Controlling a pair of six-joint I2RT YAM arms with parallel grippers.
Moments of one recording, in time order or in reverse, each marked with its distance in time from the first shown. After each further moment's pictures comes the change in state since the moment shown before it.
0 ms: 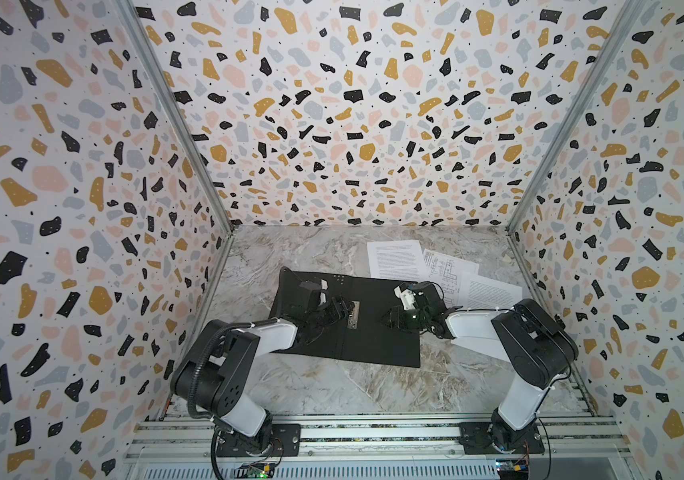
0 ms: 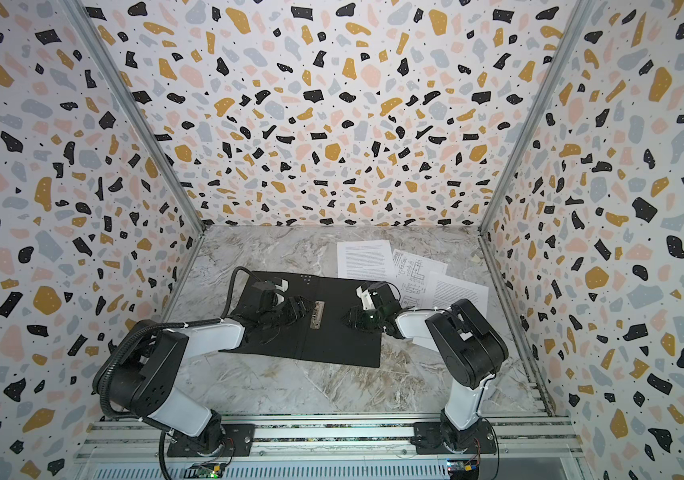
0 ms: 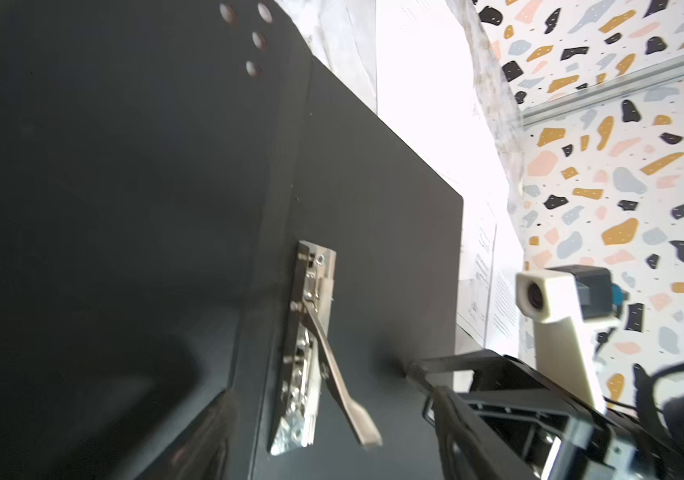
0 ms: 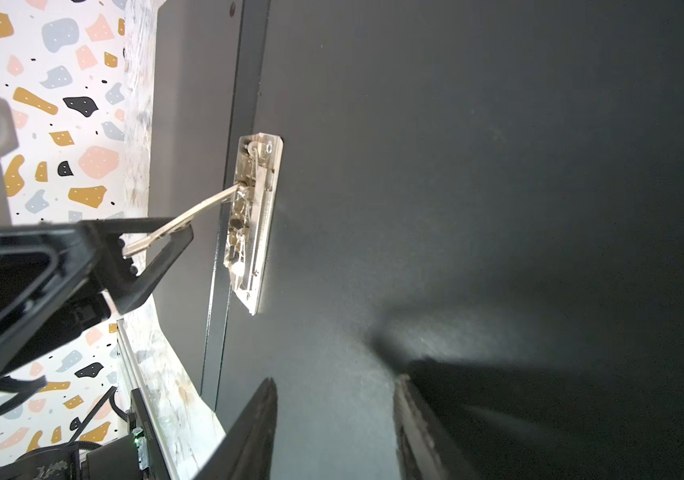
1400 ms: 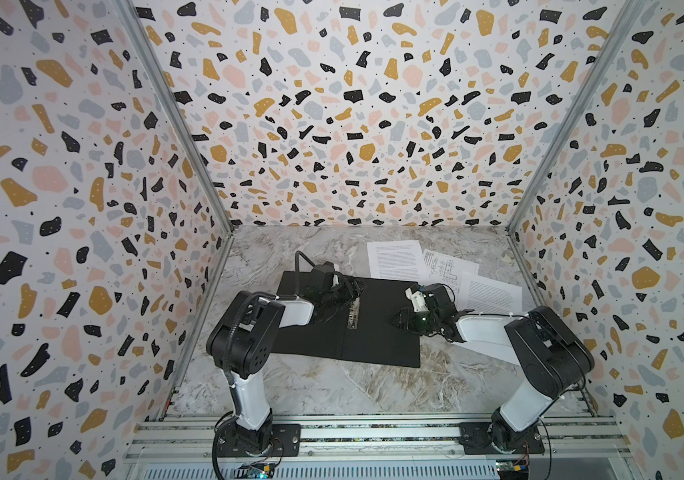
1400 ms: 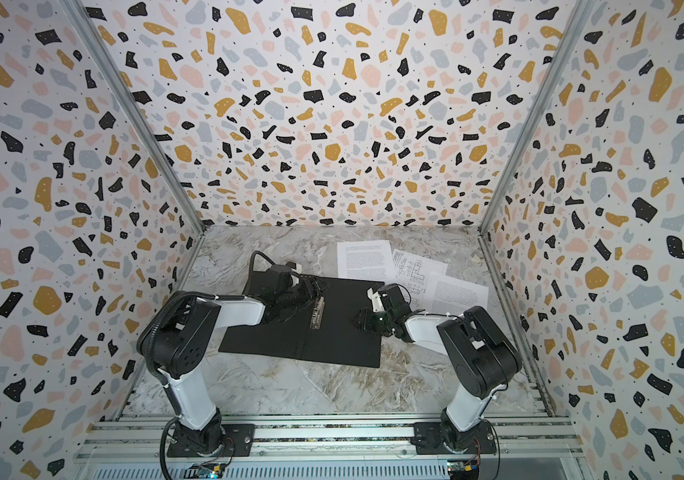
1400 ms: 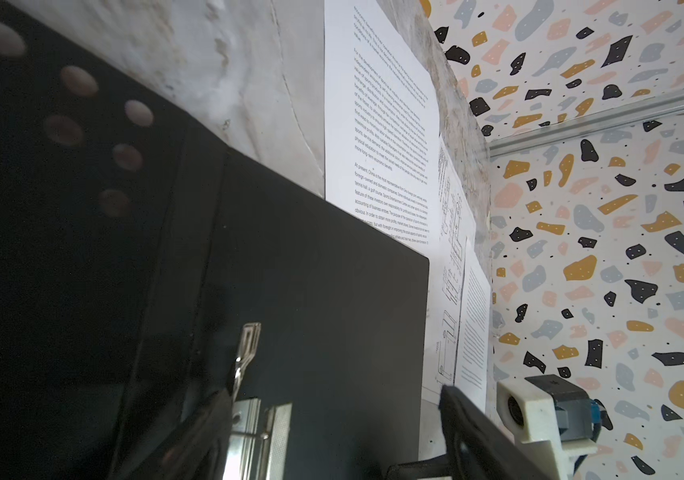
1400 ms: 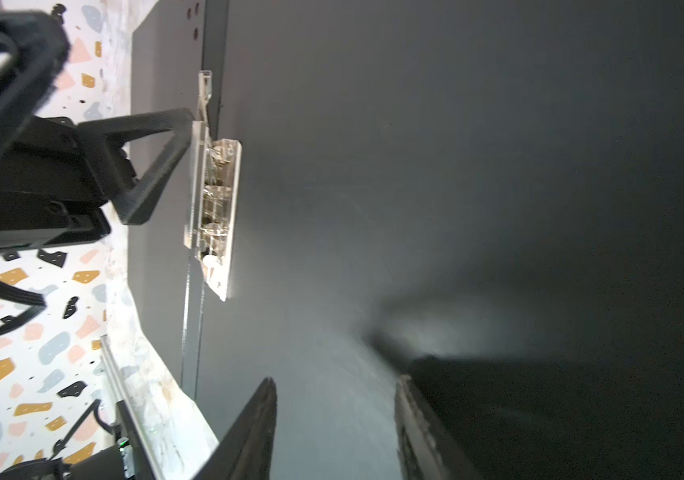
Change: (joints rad) left arm -0.016 0.283 0.278 0.065 0.022 -0.048; right arm -0.055 -0.114 -0.084 -0.057 0.039 -0.024
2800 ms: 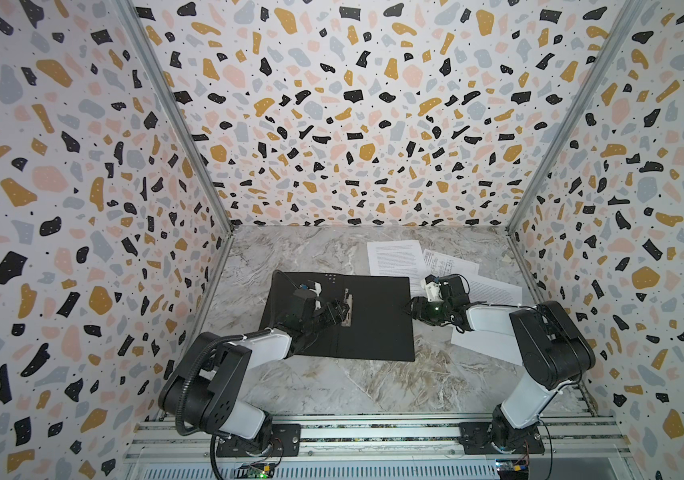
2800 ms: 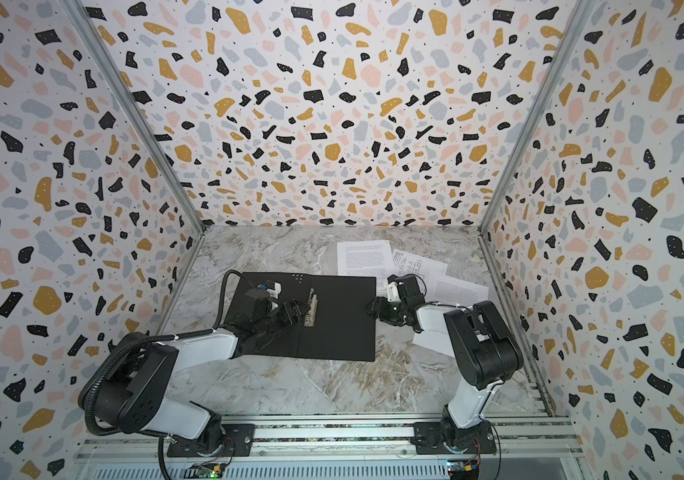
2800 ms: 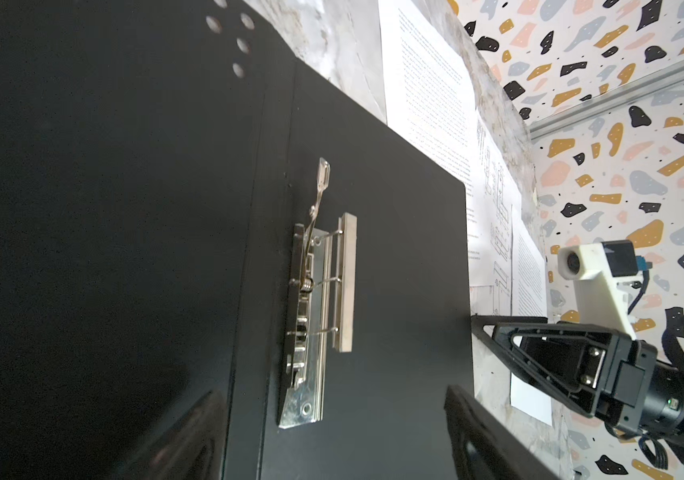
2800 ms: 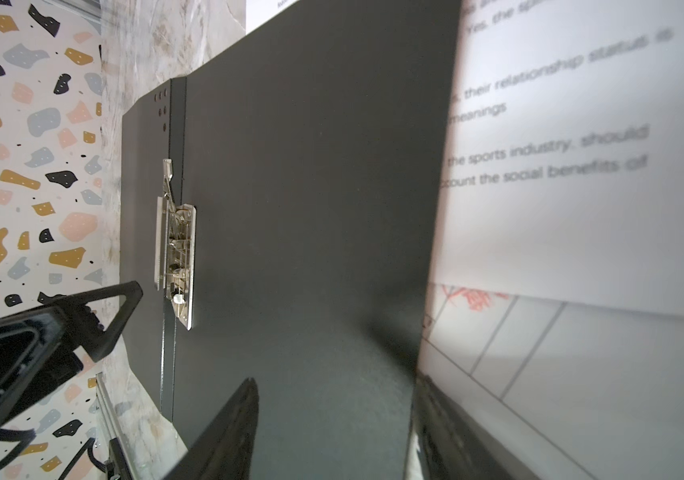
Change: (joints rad) left arm 0.023 -0.362 -0.371 -0.033 -0.121 0.130; right arm -0.153 0.075 0.079 -0.019 -0.075 -0.079
